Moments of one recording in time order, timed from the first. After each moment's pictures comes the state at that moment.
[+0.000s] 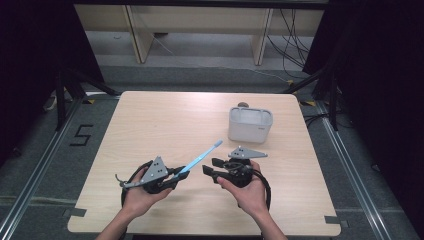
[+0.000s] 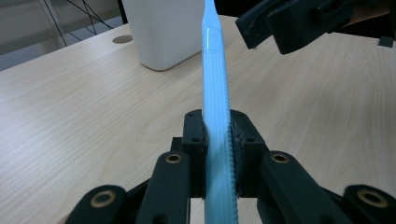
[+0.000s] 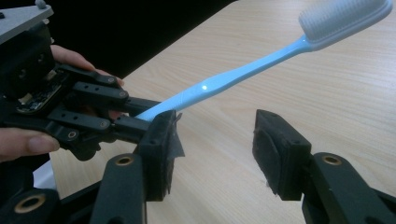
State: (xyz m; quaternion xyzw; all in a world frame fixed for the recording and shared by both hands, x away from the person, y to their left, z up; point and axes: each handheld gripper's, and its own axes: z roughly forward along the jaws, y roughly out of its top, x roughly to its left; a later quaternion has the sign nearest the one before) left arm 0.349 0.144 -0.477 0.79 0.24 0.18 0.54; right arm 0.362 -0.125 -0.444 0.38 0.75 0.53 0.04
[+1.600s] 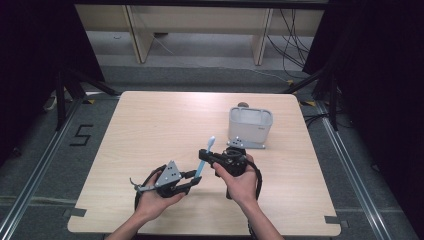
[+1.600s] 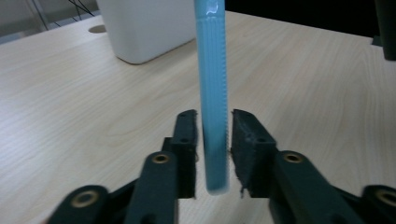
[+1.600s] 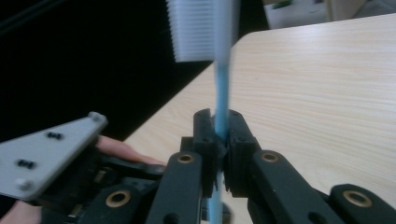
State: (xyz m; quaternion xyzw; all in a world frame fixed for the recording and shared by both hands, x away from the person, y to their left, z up) left arm 0.347 0.108 -0.495 0.80 0.24 0.15 0.53; right arm 0.381 -0.110 -0.434 0.40 0.70 0.60 0.00
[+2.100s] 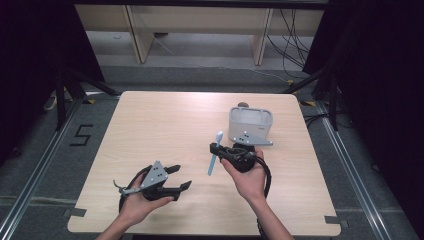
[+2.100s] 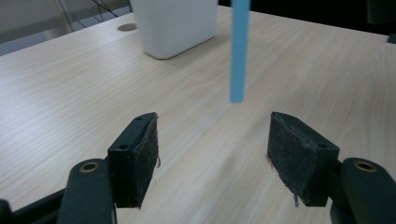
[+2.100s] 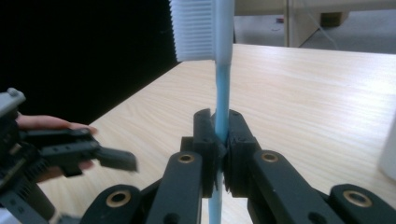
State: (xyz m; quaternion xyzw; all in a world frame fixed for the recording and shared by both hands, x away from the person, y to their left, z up) left arm 0.336 0.155 -0.480 0.78 0.28 0.19 0.53; right arm 0.385 -0.131 -0.417 0.39 0.72 0.56 0.10
